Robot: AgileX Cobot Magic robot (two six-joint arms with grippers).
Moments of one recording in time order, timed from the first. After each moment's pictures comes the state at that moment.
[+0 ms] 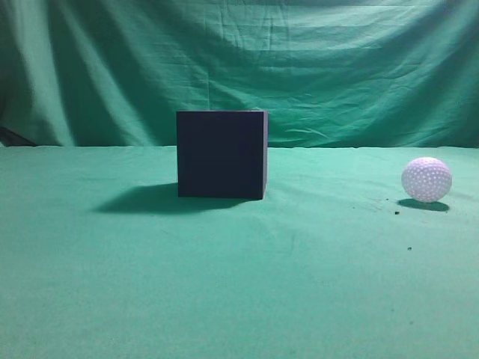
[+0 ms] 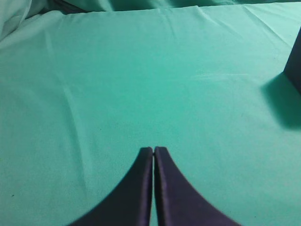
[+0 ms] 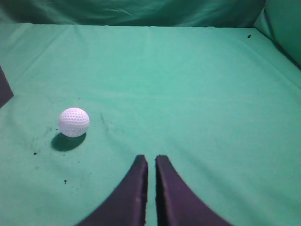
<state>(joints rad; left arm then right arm) -0.10 -0.02 0.02 0.09 0.36 -0.03 0.11 -0.01 0.03 -0.02 0.38 0.02</state>
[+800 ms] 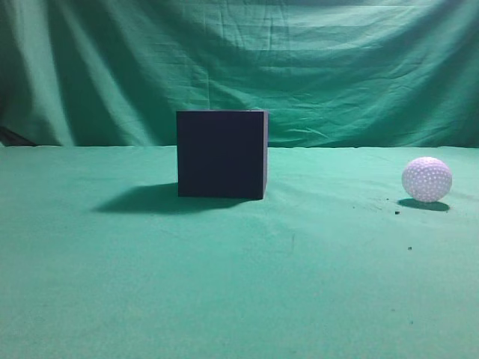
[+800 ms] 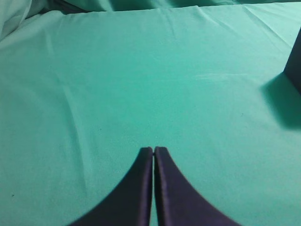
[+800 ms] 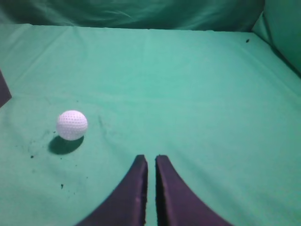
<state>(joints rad) -0.10 -0.02 0.02 0.09 0.36 -0.03 0.11 -0.01 0.03 -0.03 0.38 0.02</state>
